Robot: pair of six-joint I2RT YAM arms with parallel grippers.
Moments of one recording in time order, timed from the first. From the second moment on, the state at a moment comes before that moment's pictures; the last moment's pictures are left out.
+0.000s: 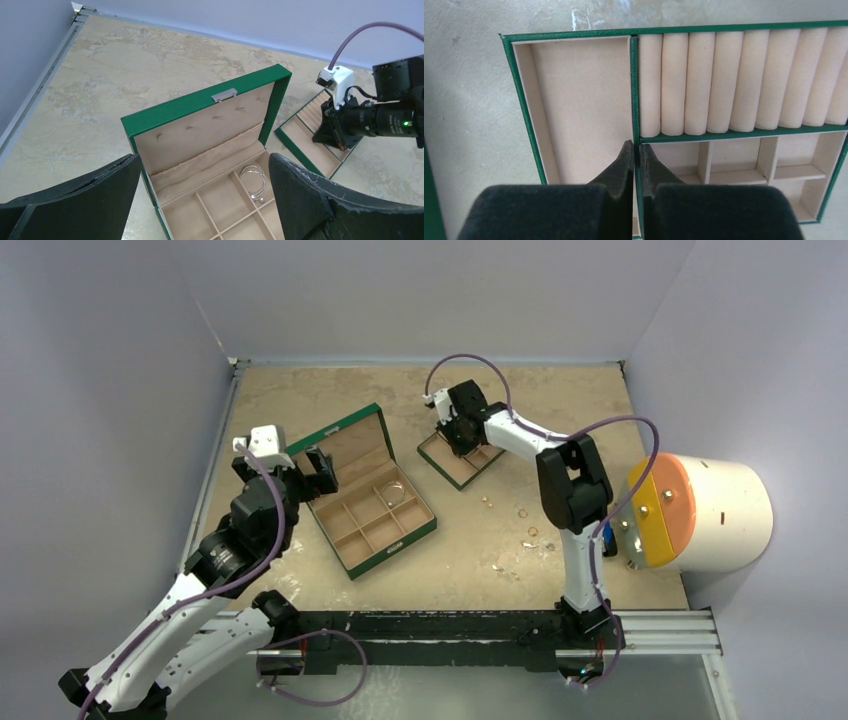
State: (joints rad) left arm -0.69 0.64 0.83 -0.41 -0.71 -0.36; right arm 0.49 2.12 1.62 -0.50 -0.05 -0.28
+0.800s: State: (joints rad) left arm -0.69 0.63 0.83 -0.41 -0.70 -0.35; right arm 0.62 2.04 1.48 -0.44 0.15 0.24
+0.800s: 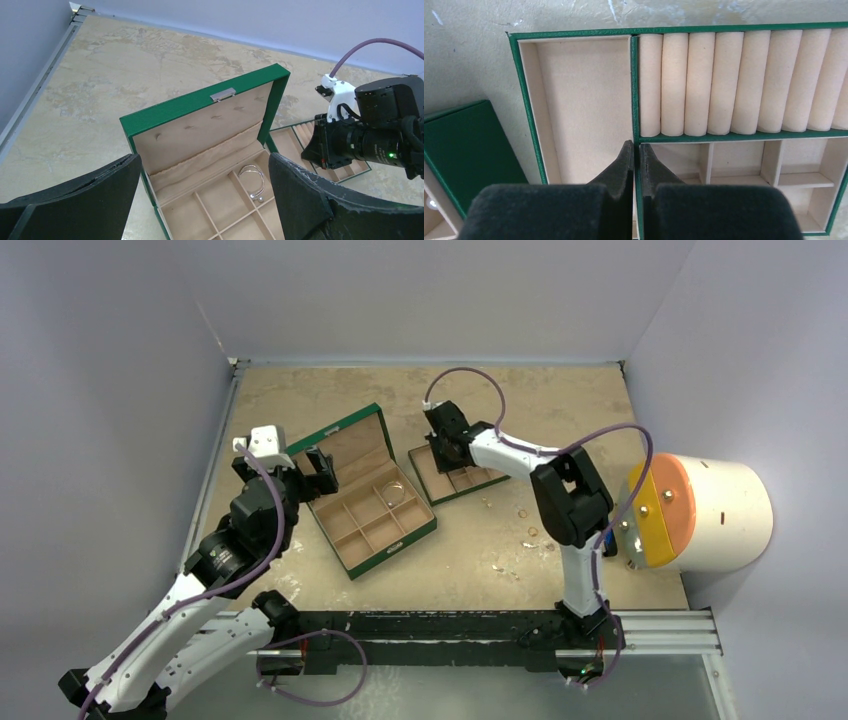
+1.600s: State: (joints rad) left arm -0.69 0.59 0.83 -0.42 -0.73 -0.35; right arm 0.80 1.71 1.44 -0.50 0.30 0.26
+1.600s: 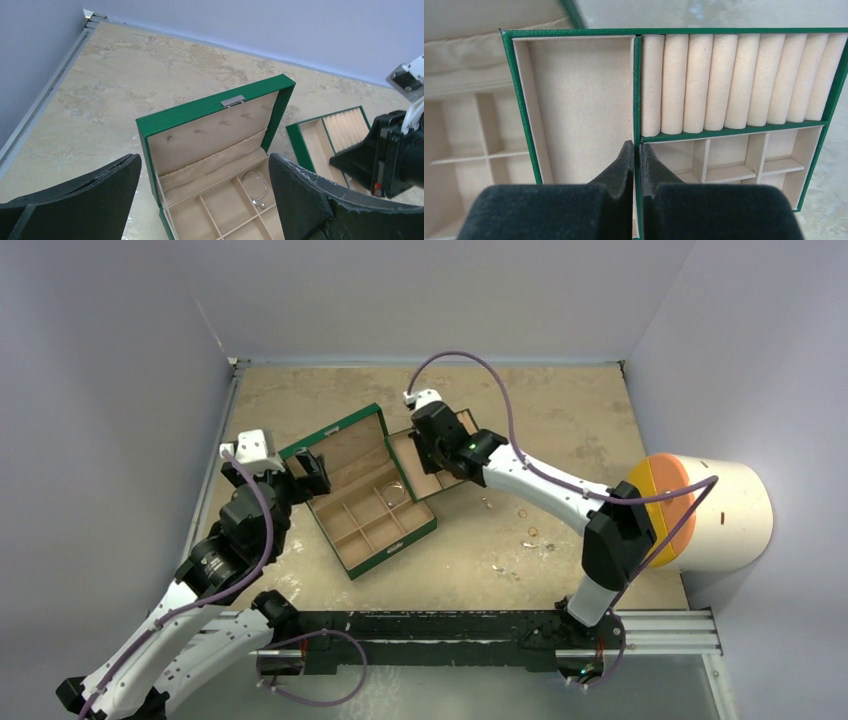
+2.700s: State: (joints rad) left arm -0.69 0.39 0.83 -0.45 -0.98 -0.39; right arm 1.10 1.95 1.62 -0.54 0.33 0.49
